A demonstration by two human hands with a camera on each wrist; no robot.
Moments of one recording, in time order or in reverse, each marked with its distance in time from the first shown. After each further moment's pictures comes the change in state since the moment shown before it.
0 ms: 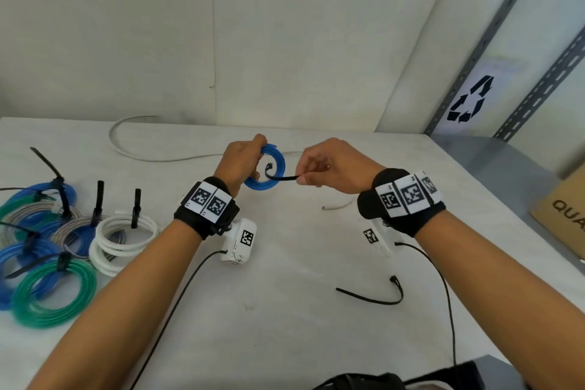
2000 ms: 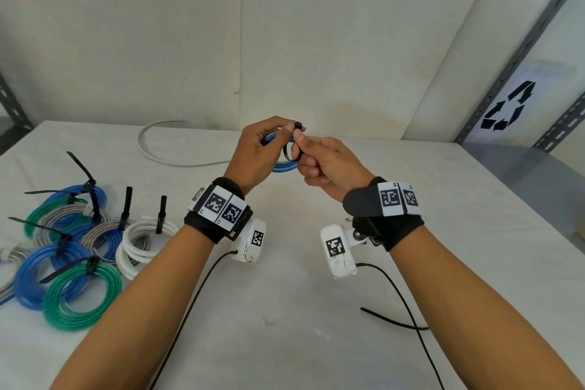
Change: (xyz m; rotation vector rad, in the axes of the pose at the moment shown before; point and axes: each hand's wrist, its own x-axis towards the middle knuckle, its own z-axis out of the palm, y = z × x) left_hand 0.000 0.014 -0.020 0.041 -0.065 0.692; right_hand 0.043 -0.036 0.038 0.991 0.157 0.098
